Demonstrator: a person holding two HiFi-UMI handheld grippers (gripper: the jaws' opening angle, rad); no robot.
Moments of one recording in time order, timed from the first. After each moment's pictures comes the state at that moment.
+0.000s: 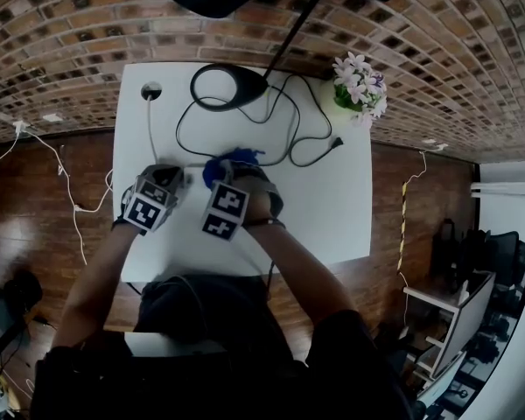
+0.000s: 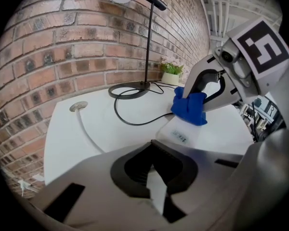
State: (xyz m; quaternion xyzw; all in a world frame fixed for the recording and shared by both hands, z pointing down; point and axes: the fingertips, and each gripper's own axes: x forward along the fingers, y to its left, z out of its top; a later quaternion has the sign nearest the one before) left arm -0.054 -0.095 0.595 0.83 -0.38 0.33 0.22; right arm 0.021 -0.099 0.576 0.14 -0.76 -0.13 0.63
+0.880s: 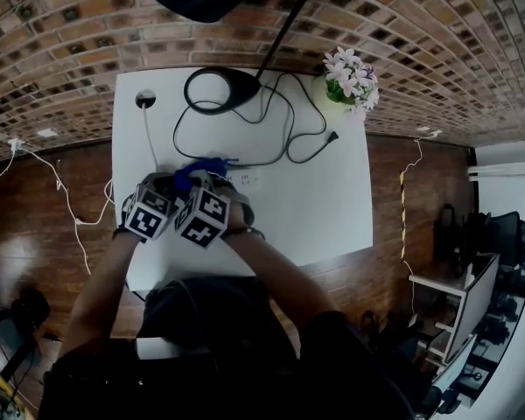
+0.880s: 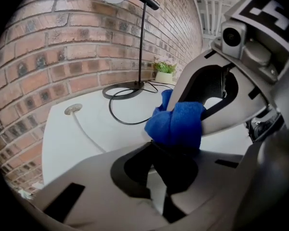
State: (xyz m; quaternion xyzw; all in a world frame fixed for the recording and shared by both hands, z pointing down) left arm -0.054 -0.088 0.595 0.85 -0.35 0.34 0.20; right arm -0.057 -0.074 0.570 0.20 -0.84 0.01 0.50
